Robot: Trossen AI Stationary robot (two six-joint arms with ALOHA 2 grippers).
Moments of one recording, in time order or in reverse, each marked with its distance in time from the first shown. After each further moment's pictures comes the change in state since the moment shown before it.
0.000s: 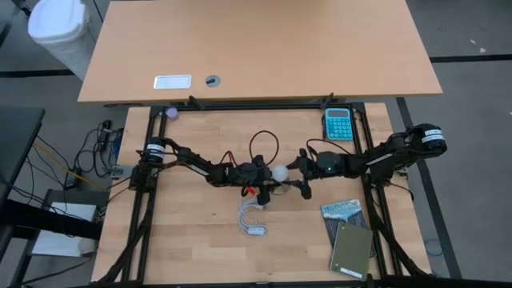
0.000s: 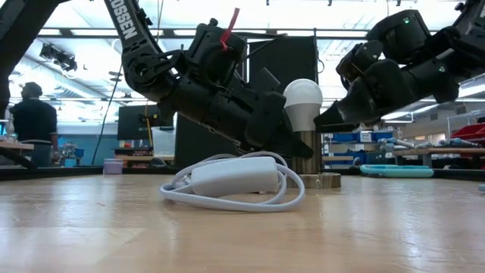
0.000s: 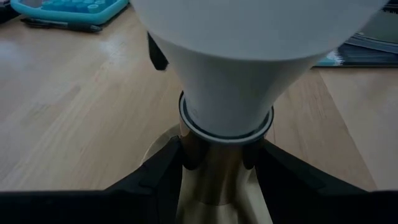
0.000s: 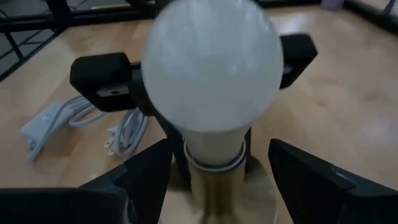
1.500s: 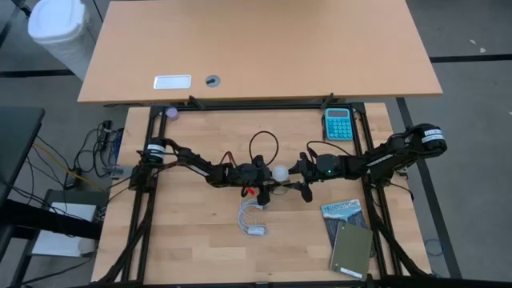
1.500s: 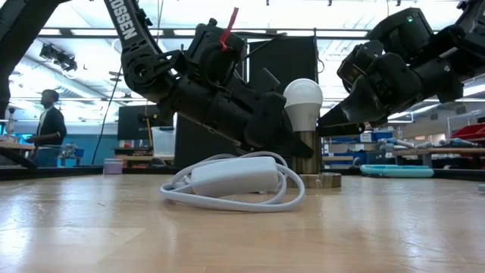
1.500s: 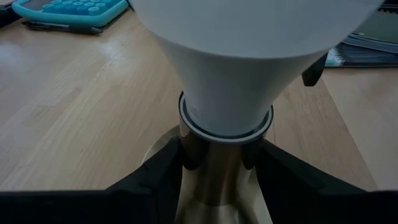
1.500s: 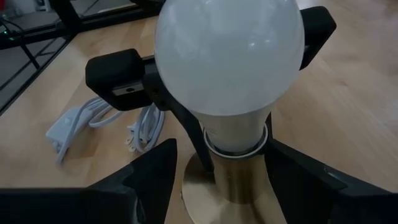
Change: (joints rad) left arm 0.000 0.000 0.000 0.018 -0.009 0.007; right arm 0.036 0.000 -0.001 -0.024 -0.008 0.115
